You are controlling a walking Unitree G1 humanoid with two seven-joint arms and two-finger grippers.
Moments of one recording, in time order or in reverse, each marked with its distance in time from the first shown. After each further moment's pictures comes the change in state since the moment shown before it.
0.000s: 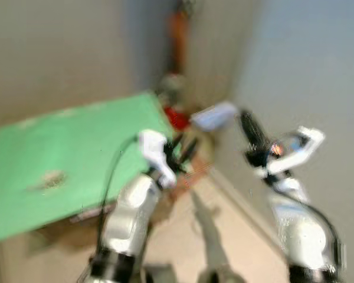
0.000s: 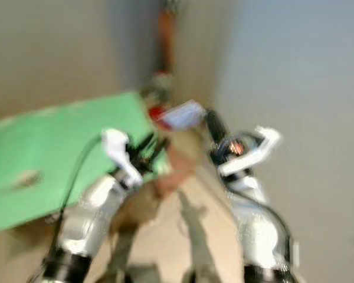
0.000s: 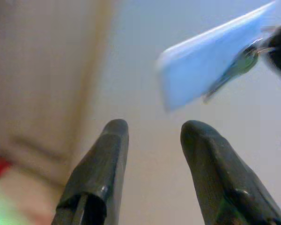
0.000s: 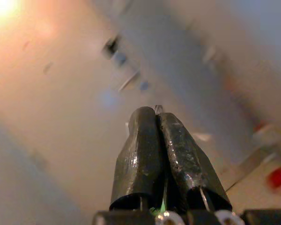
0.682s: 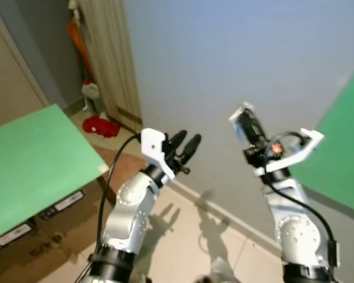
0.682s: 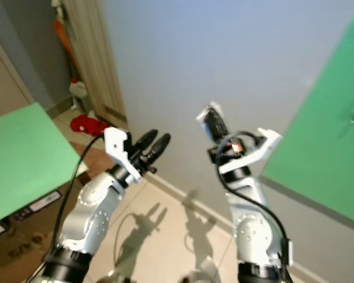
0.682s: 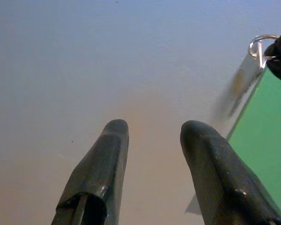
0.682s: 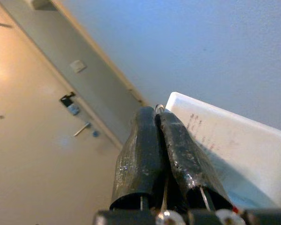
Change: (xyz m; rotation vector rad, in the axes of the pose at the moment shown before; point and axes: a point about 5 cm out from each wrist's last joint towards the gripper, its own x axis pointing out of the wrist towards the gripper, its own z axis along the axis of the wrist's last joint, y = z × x) left arm -0.003 0.006 0.002 0.003 -0.016 0.026; right arm 0.008 0.008 -0.007 -0.001 0.006 0.009
